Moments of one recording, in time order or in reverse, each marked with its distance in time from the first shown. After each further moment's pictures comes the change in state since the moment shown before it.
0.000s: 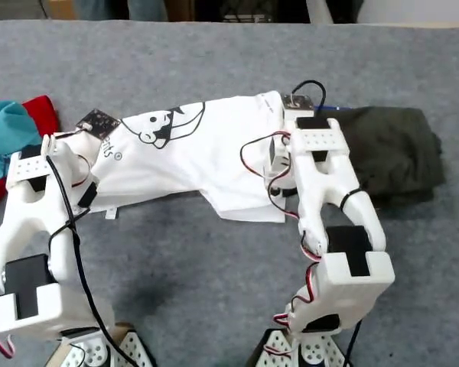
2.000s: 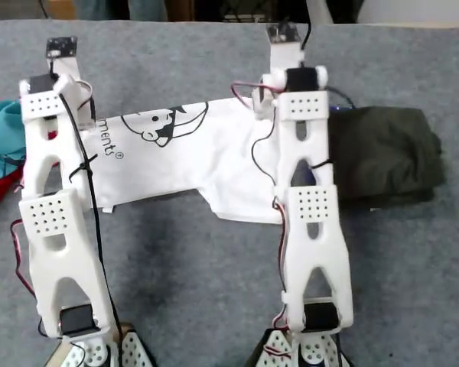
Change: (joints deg) left arm 2.5 53.4 -87.2 22.5 37.5; right arm -1.7 56.1 -109.8 28.1 8.2
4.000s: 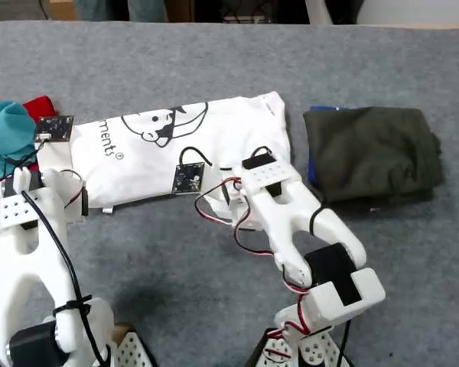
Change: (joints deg) left arm -4.7 -79.3 100.0 -16.0 -6.4; right arm -15.6 -61.0 128.1 -44.3 59.6
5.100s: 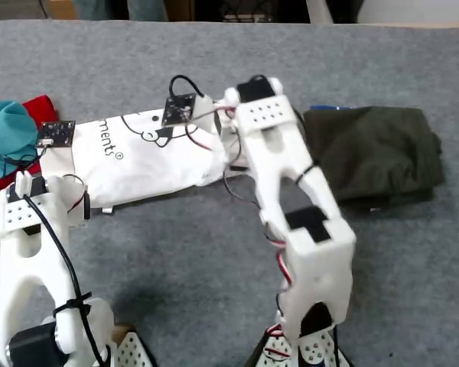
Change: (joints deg) left arm -0.1 0.0 4.6 -5.6 0.0; right arm 2.1 21.5 -57.7 32.3 1.7
